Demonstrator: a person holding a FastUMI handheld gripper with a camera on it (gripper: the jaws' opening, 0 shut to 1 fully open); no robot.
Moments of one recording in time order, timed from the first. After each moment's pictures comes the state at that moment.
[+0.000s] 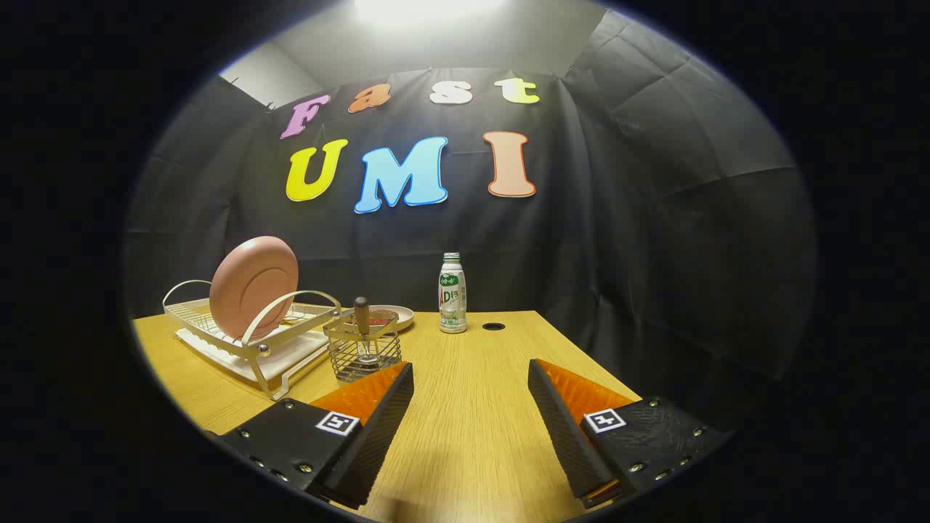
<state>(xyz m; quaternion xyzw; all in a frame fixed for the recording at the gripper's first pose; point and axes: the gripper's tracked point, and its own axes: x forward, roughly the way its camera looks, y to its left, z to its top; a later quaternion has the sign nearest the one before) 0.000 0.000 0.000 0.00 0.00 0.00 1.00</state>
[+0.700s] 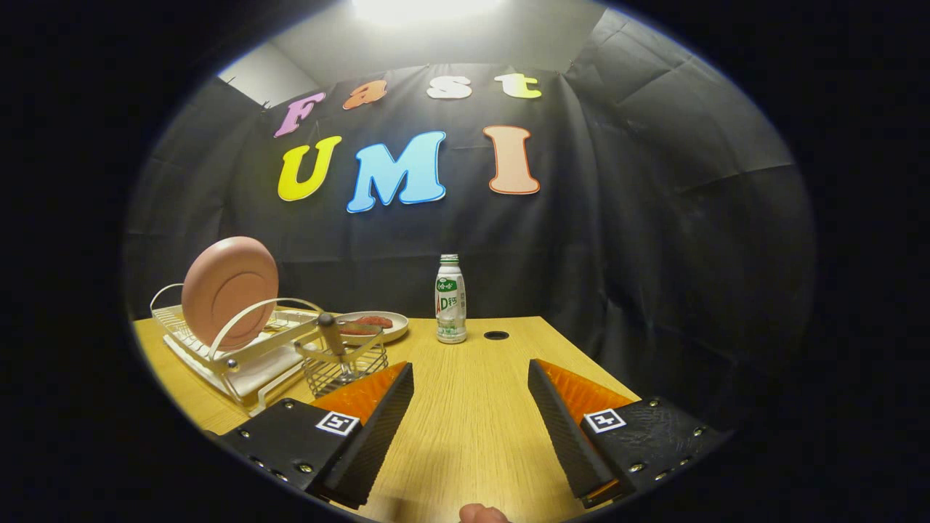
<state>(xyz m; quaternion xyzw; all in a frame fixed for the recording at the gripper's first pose) 0.074 -0.004 0.017 0.01 -0.01 0.00 1.00</state>
